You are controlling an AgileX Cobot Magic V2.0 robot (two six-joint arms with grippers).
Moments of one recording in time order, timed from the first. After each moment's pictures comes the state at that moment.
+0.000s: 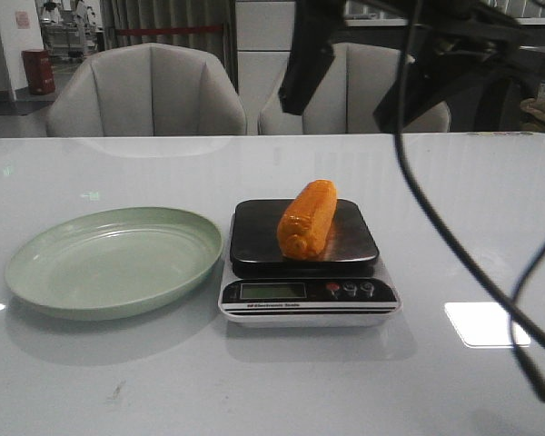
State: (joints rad) left arm -0.64 0.04 -0.35 -0.04 0.48 -0.01; right arm 0.54 1.52 -1.22 0.19 0.73 0.26
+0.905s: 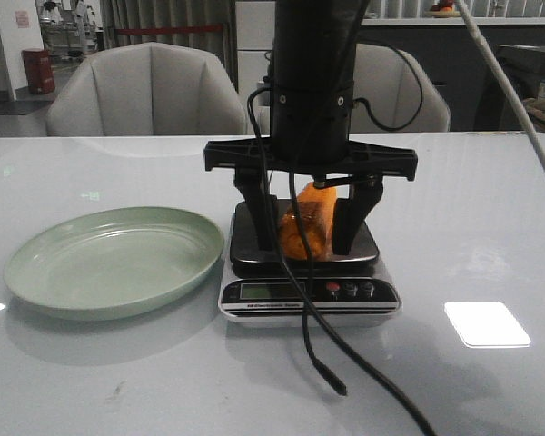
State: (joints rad) left arm -0.64 0.04 -0.35 -0.04 0.48 -0.01; right arm 0.61 2.07 -1.66 -0.05 1.06 0.82
